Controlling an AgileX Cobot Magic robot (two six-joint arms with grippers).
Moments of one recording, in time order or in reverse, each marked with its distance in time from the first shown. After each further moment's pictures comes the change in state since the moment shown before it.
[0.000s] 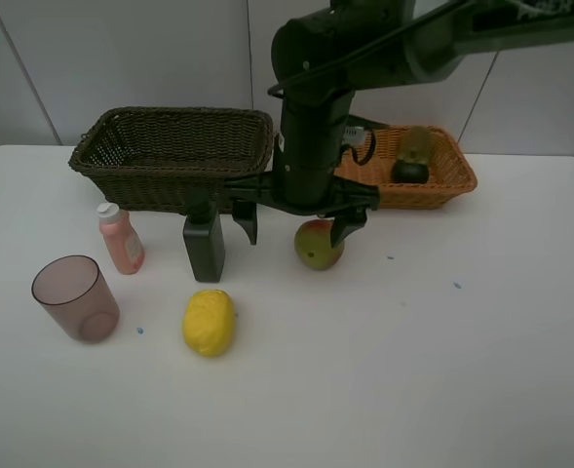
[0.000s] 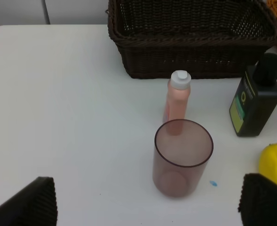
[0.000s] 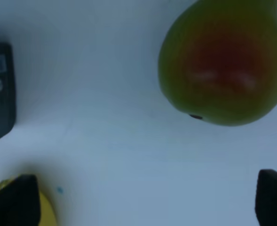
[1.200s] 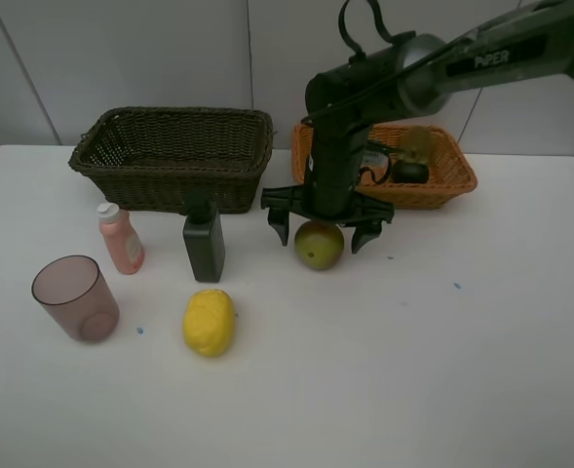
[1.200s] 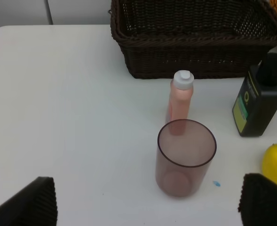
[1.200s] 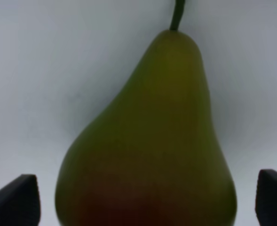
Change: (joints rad) left arm 0.000 0.000 0.000 0.008 0.000 0.000; right arm -0.125 0.127 0.000 -0.022 -0.110 0.000
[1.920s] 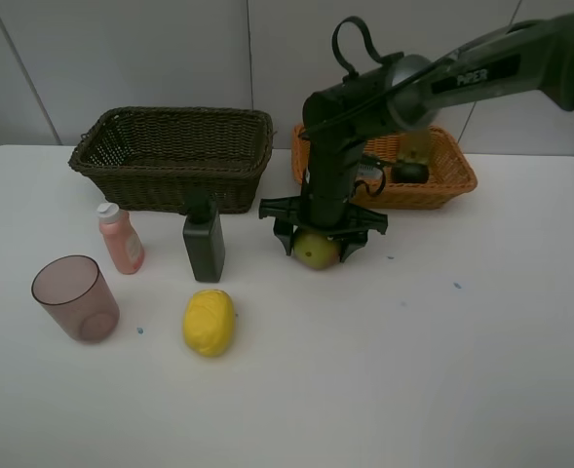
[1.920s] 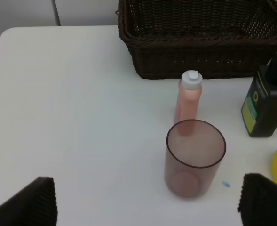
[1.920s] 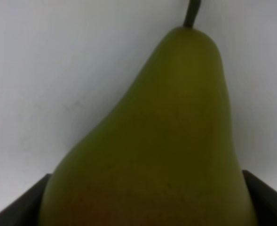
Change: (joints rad) left arm 0.000 0.000 0.000 0.026 0.000 0.000; right arm -0.003 0.049 0.000 0.023 -0.036 -0.008
